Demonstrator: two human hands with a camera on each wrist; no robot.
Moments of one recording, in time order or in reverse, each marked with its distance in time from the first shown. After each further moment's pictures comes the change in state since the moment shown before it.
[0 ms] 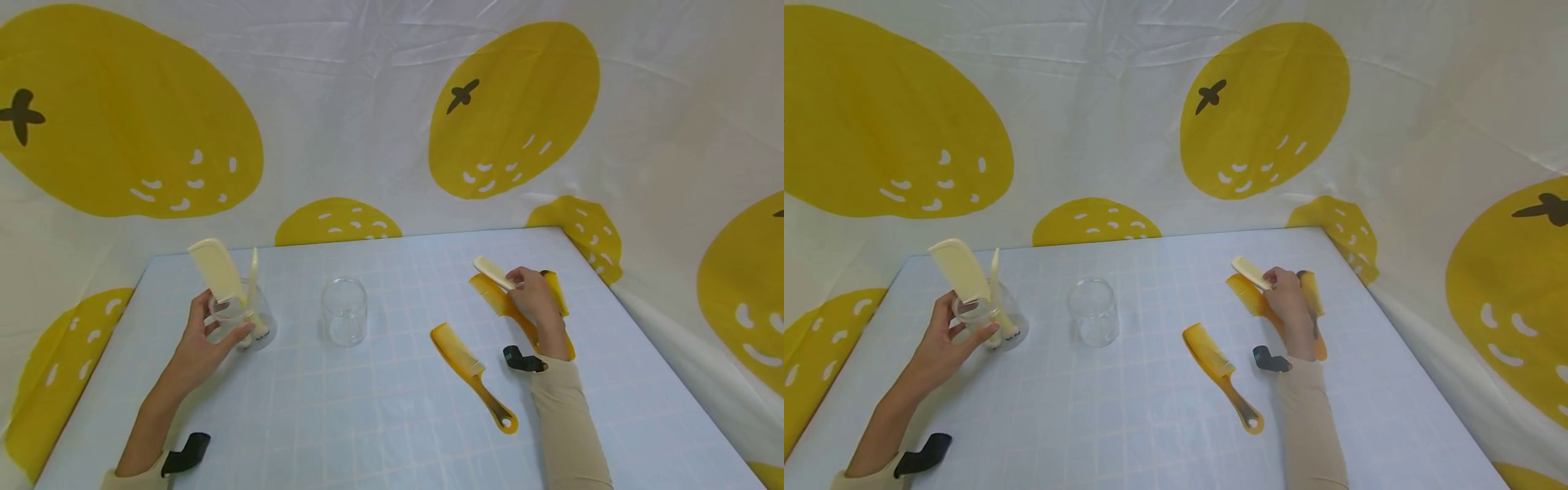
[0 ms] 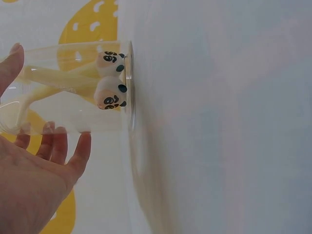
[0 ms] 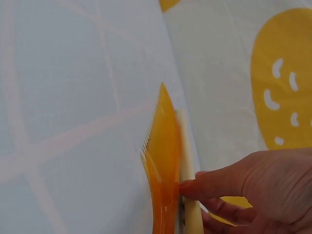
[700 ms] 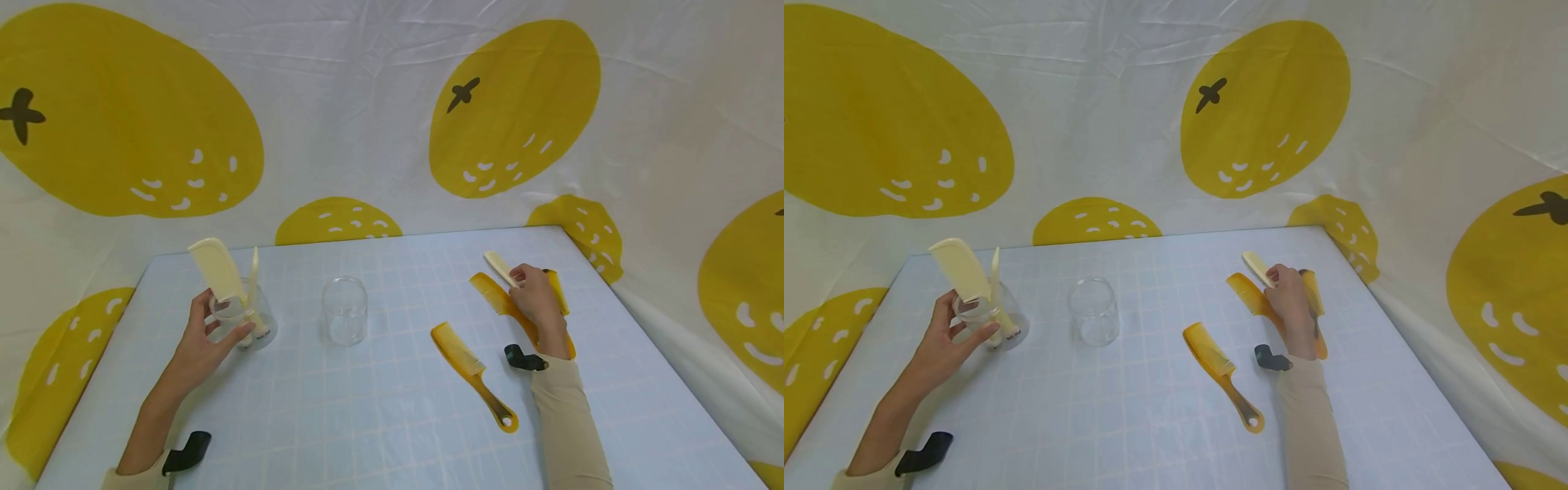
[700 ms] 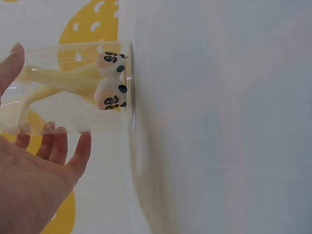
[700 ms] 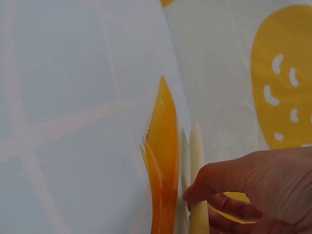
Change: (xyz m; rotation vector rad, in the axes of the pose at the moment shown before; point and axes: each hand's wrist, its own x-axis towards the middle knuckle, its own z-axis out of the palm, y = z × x) left_hand 0.001 -0.001 0.000 0.016 0.005 -0.006; right_hand -0.001 0.000 0.001 -0.030 0.033 -0.019
